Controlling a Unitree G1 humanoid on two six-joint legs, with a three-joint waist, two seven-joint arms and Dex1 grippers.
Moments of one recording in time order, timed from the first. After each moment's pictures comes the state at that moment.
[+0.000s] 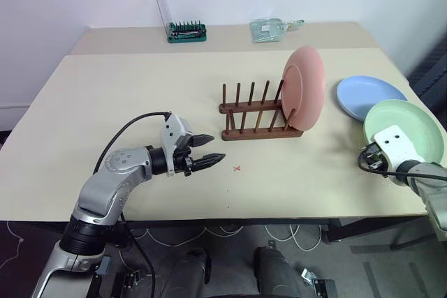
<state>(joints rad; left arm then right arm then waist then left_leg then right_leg) -0.34 0.53 -0.10 -0.25 -0.46 0.55 -0.84 -0.11 -0.89 -0.16 0.02 0.09 0.55 0.45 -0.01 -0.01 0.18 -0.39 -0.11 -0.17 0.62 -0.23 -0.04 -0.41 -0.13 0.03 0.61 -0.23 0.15</state>
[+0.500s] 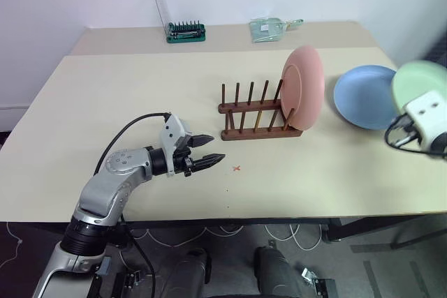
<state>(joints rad) -0.33 0.52 -0.10 -0.23 -0.45 0.53 -0.85 -0.26 -1.03 -0.34 -0.13 0.12 0.60 0.54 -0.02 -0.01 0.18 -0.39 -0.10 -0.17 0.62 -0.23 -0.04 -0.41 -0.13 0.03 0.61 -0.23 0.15</state>
